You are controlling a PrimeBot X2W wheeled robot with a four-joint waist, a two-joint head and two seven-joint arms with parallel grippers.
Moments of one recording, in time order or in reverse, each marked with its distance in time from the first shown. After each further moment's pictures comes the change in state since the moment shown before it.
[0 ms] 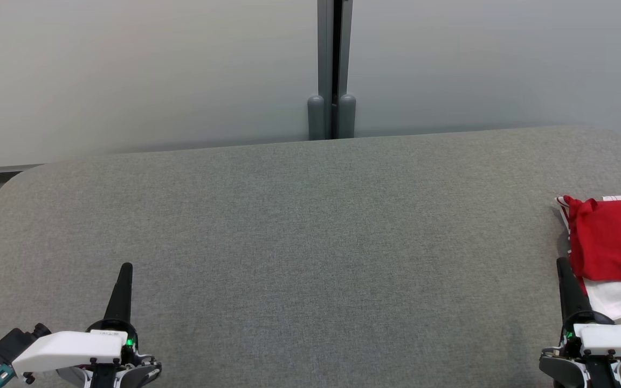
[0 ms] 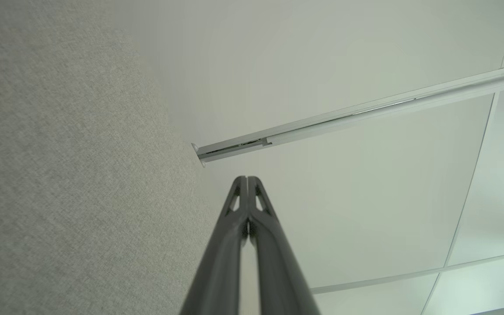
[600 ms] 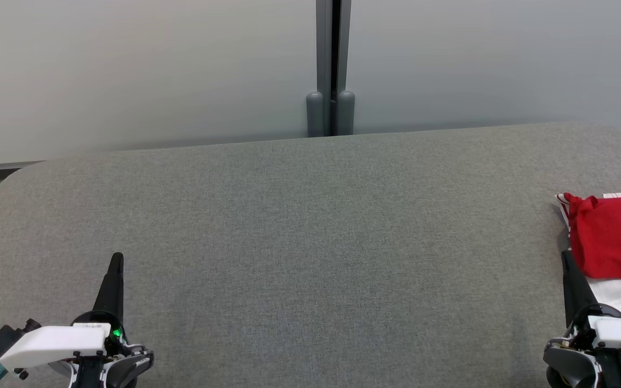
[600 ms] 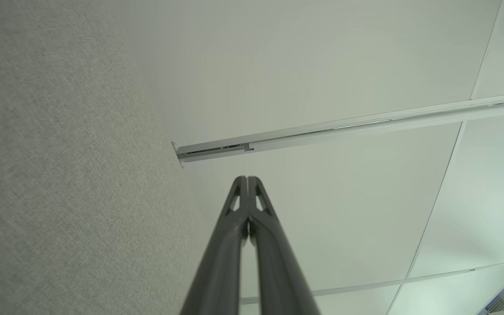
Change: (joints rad) left arm -0.022 0.000 0.034 -0.008 -0.123 -0.013 0.039; right arm -0.020 0.001 -0.027 0.001 0.142 0.000 0.042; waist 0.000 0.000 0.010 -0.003
